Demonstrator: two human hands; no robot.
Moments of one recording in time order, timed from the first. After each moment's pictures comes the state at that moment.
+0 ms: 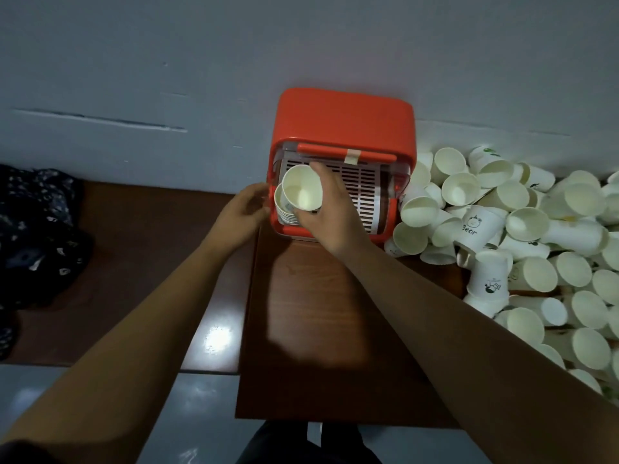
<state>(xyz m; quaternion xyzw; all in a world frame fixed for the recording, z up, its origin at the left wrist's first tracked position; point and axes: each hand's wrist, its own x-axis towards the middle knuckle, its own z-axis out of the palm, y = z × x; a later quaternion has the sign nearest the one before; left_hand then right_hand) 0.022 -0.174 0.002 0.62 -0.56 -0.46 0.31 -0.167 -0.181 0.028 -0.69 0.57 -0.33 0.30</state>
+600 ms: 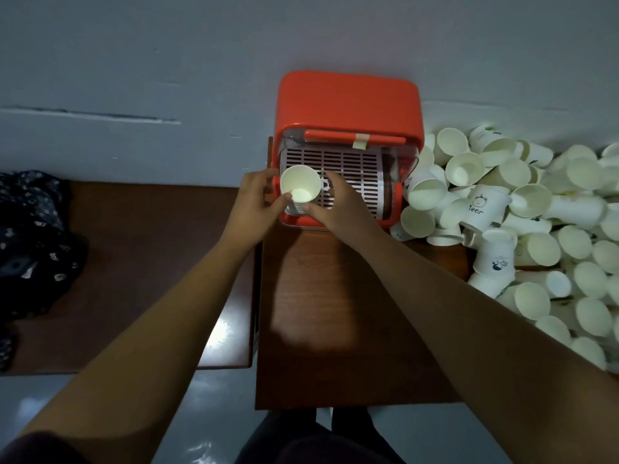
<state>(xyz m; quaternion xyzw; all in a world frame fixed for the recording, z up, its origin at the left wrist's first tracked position) 0.017 -0.178 -0.004 0.62 -0.61 -0.39 0.29 -0.168 -0.182 0.013 -0.64 0.65 -0.19 0.36</state>
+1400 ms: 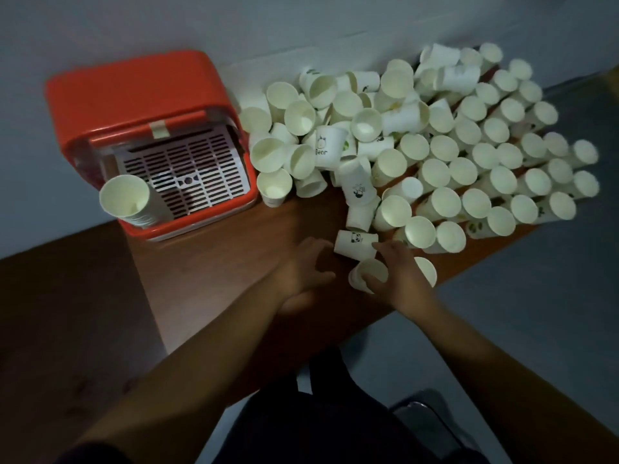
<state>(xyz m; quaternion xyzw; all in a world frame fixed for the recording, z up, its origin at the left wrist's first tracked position) -0.236 -0.052 -0.036 0.33 -0.79 -0.52 -0.01 -0.427 0.087 -0.001 -0.53 0.81 -0.12 0.22</state>
